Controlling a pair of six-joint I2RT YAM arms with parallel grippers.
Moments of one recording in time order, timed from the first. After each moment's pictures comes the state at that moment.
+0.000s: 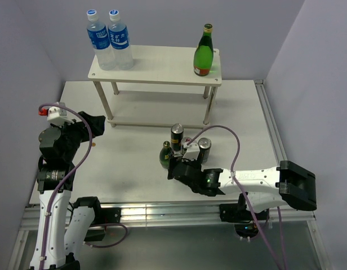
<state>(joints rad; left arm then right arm) 0.05 0.62 0.82 -0.32 0.18 -0.46 1.25 1.26 0.60 -0.12 0.71 0.86</state>
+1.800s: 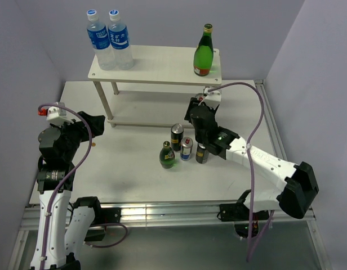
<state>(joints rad) 0.05 0.62 0.82 -0.31 0.19 -0.46 0.79 1.26 1.02 -0.06 0.82 0.45</state>
